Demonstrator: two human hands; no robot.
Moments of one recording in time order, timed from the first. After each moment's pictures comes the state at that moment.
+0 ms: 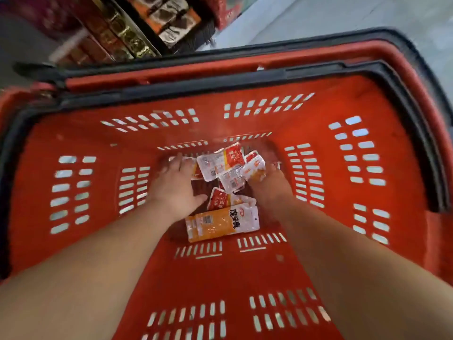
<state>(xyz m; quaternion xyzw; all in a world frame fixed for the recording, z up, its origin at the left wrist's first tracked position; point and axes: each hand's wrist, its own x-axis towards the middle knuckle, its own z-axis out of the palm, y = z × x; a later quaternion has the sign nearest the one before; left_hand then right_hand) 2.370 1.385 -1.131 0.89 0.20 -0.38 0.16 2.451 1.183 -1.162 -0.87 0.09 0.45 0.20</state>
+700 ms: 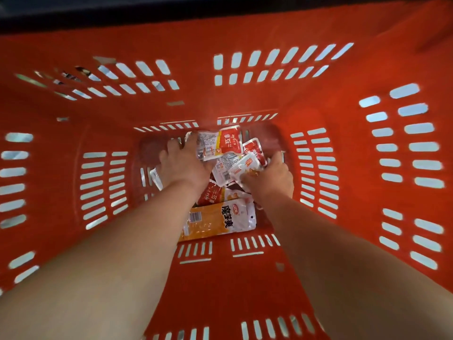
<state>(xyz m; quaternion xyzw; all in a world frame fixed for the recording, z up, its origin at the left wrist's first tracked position) 2.394 1.350 -1.218 0.87 0.35 -0.28 0.20 2.436 1.185 -1.221 -0.91 0.15 0.35 0.16</state>
